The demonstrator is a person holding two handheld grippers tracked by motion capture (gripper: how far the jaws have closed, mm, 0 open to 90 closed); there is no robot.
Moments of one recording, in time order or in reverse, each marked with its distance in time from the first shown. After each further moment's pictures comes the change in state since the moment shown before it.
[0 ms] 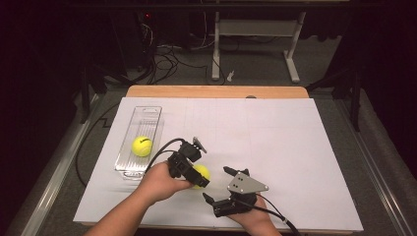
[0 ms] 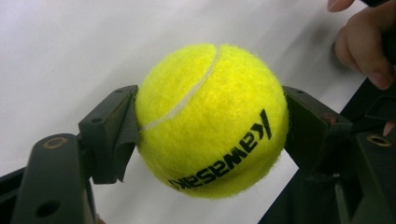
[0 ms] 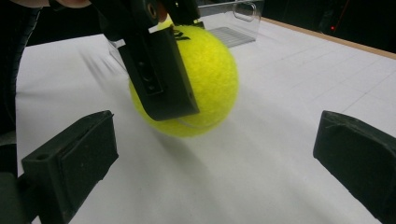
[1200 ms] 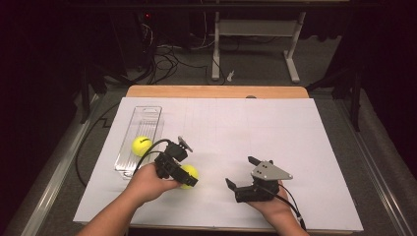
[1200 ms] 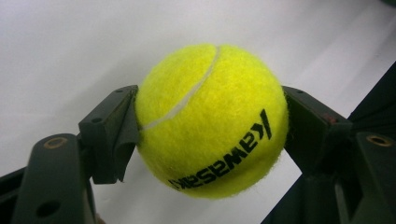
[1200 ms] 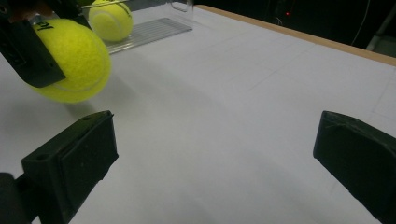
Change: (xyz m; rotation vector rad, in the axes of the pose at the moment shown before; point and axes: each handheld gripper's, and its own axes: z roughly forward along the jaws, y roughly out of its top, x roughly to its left) left arm 0.023 -0.023 -0.007 -0.012 -0.007 -0.070; right arm -0.052 0.000 -0.035 0.040 -0.141 0.048
